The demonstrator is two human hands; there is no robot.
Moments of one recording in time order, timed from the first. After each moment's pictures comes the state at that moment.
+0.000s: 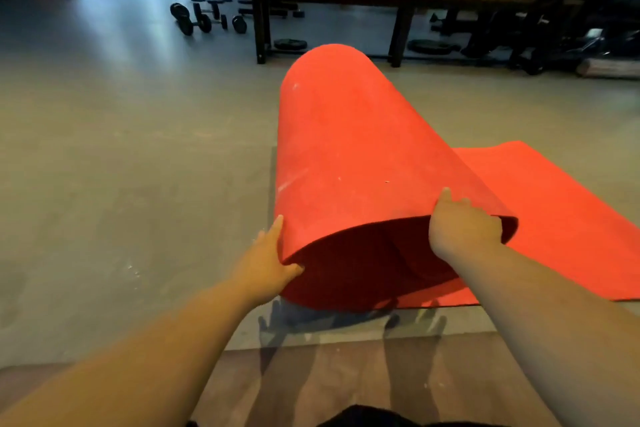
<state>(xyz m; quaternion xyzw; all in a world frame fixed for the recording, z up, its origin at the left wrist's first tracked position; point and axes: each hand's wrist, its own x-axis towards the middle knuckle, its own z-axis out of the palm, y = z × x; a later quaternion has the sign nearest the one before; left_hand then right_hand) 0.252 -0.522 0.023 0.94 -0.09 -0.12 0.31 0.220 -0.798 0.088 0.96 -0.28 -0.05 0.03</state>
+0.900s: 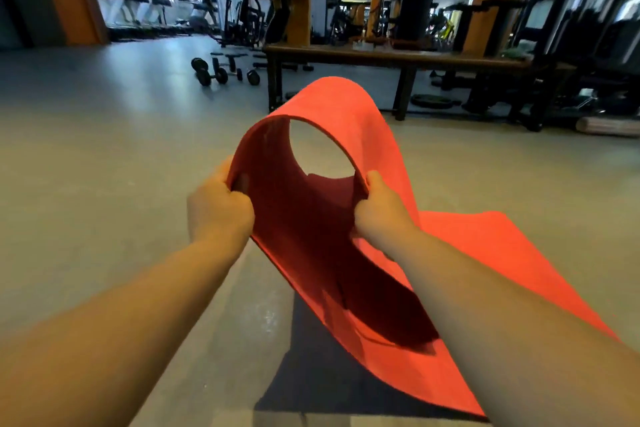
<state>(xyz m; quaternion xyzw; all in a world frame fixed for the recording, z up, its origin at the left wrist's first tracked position) 0.320 -0.491 0.174 0.83 0.01 0.30 0.46 0.319 -0.693 0.172 0.90 -0.09 0.11 -0.41</state>
